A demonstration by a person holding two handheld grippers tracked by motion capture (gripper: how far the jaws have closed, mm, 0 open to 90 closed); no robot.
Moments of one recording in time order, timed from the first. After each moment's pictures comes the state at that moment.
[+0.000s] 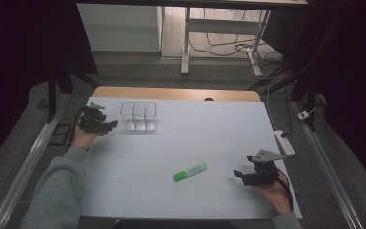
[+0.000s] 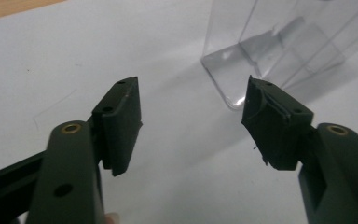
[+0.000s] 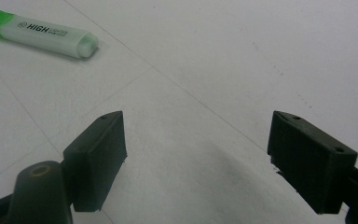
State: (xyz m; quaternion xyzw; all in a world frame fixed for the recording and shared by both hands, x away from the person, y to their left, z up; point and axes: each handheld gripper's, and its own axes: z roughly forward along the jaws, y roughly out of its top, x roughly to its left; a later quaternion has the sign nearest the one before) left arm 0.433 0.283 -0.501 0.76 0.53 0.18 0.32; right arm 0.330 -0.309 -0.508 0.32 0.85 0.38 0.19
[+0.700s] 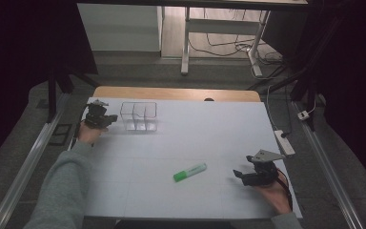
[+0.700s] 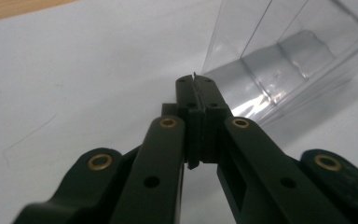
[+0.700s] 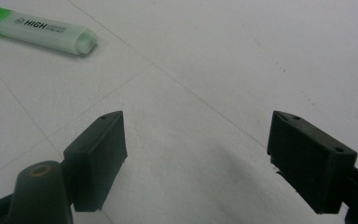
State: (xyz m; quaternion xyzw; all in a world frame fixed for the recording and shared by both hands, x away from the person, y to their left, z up) left arm 0.457 0.279 -0.511 0.76 0.52 0.16 0.35; right arm 0.331 -0.309 -0.510 0.32 0.85 0.37 0.19
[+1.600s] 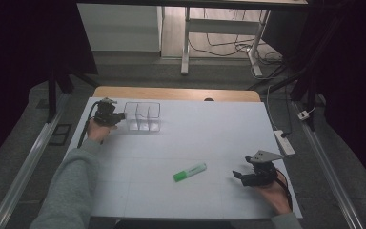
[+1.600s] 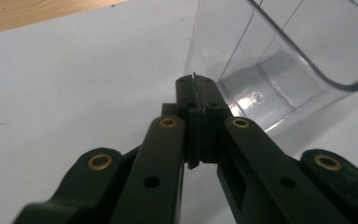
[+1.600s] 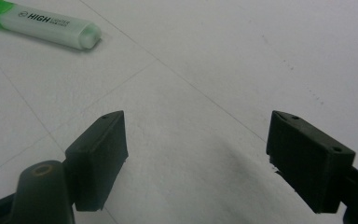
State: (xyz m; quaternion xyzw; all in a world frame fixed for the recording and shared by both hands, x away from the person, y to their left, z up) left arm 0.470 0.254 -0.512 0.77 0.51 0.15 0.36; right arm 0.331 -0.307 -0.512 0.32 0.86 0.37 0.18
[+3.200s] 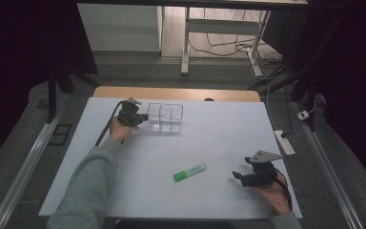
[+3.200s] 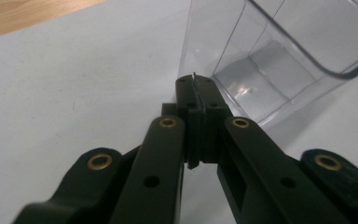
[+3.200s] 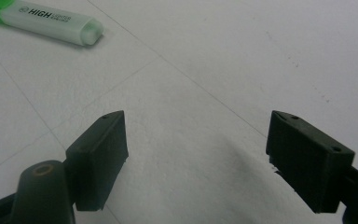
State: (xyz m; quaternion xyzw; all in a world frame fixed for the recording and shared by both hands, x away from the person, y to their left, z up) left arm 0.481 0.178 -0.506 0.80 0.46 0.12 0.37; right arm 0.331 -0.307 -0.514 0.32 0.86 0.37 0.18
